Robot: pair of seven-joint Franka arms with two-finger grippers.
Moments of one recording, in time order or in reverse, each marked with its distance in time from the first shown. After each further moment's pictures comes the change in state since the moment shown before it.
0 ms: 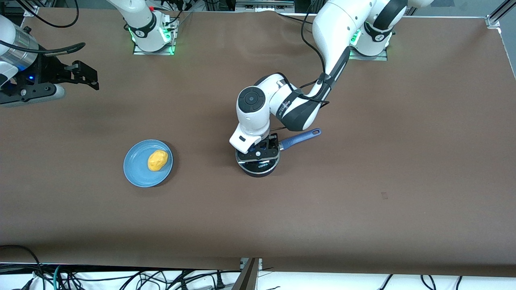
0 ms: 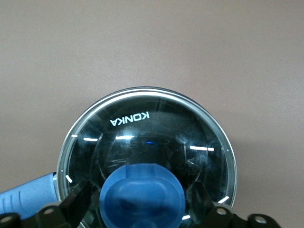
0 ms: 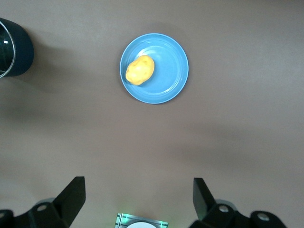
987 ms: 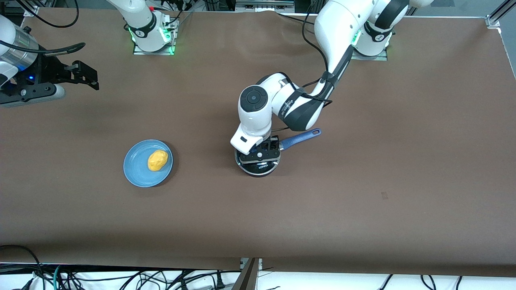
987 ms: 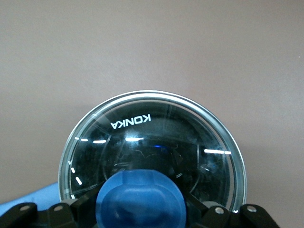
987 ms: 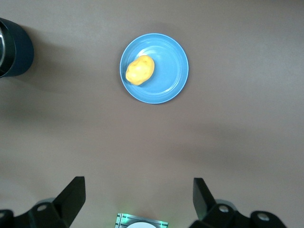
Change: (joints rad) left arm 0.015 -0.021 0.008 0.014 0.000 -0.015 0.026; right arm 0.000 0.000 0.000 0.000 0.000 0.000 0.000
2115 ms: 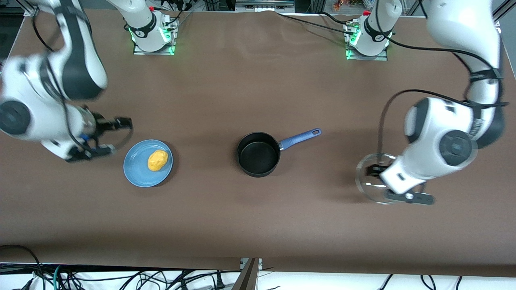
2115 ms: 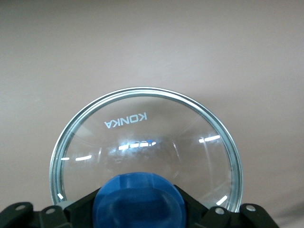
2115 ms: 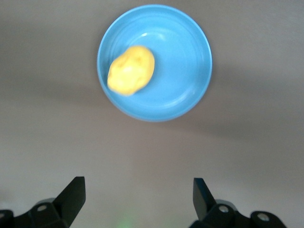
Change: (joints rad) left arm 0.571 -0.310 0.088 -0.338 -0.056 -0.083 0.936; right arm 0.003 0.382 0.002 -0.022 0.002 0.197 0.030
